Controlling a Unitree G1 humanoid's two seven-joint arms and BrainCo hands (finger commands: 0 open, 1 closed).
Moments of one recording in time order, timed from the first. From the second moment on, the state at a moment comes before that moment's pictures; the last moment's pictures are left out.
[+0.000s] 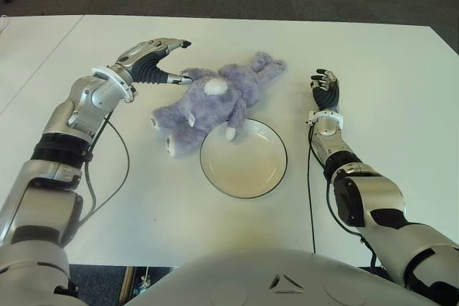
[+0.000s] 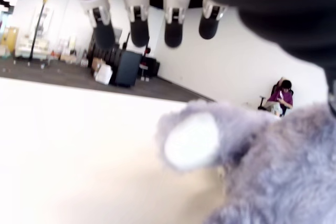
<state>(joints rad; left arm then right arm) -0.52 0.78 -0.23 0.46 0.38 -0.46 -0.32 -0.67 -0.16 -0.11 1.26 -0.19 -0.45 -0.44</state>
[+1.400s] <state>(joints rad) -0.44 0.78 -0.19 0.29 0.32 -0.24 -0.57 -0.66 -0.17 -0.11 1.26 -0.20 -0.46 -0.44</state>
